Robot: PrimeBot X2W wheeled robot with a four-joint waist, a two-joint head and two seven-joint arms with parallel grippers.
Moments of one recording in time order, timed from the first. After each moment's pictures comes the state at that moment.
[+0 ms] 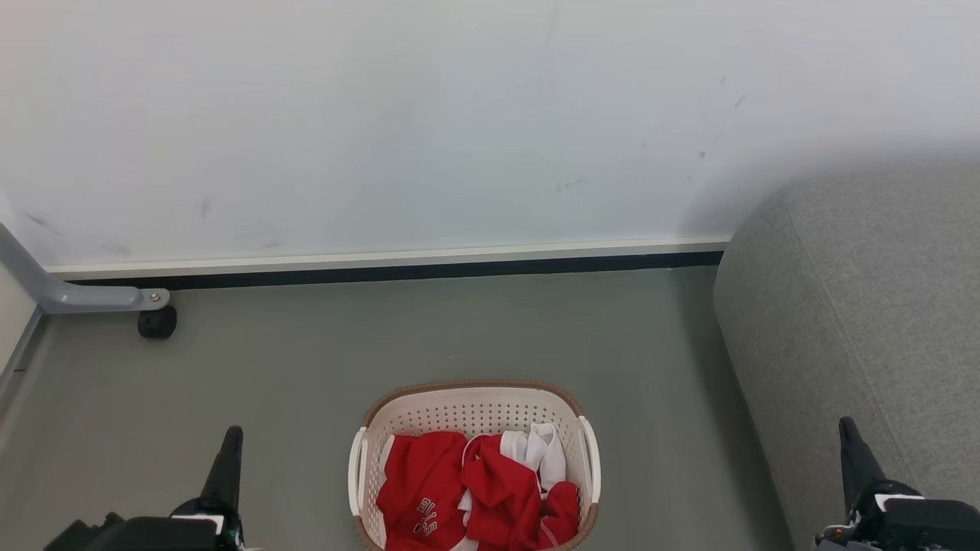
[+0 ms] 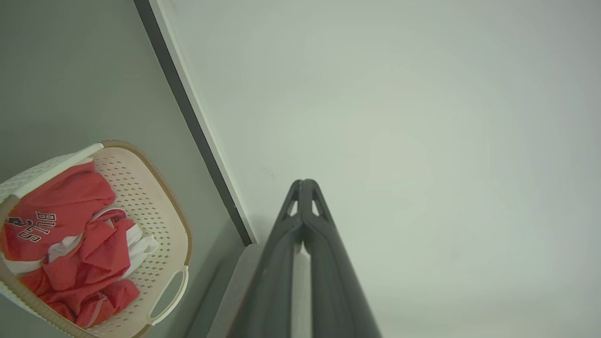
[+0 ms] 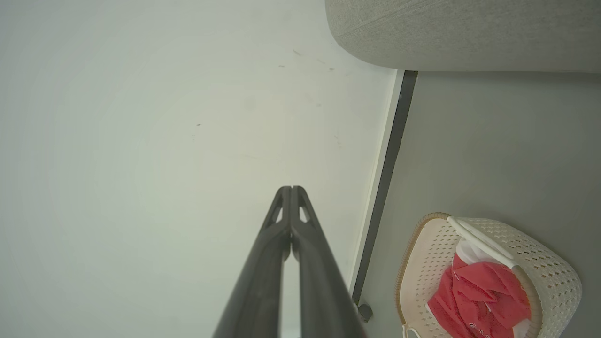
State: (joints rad) left arm -0.07 0.04 0.07 0.30 -1.51 -0.11 0.09; right arm -0.09 -0.04 -0.11 0.31 1.52 0.11 0.09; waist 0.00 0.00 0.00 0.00
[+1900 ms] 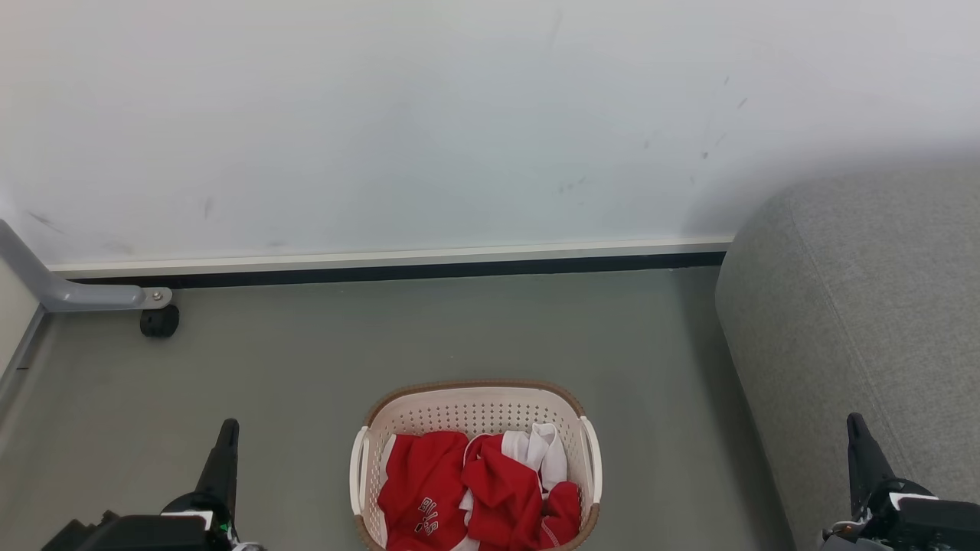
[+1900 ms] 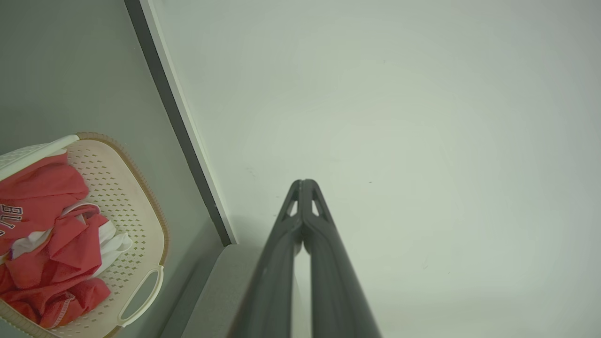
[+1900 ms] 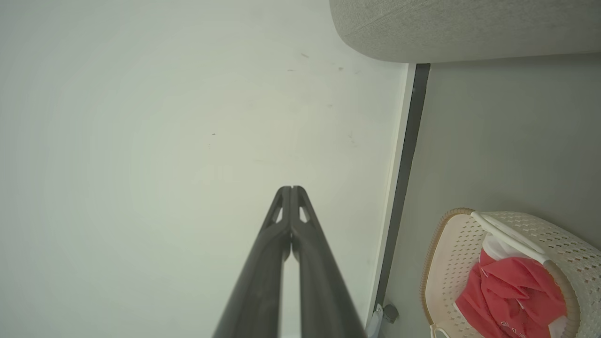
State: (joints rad) left arm -0.08 0.04 0.09 0.30 -1.60 -0.12 0.11; right arm -0.09 -0.04 -0.13 0.30 1.60 0.12 0.11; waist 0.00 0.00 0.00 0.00
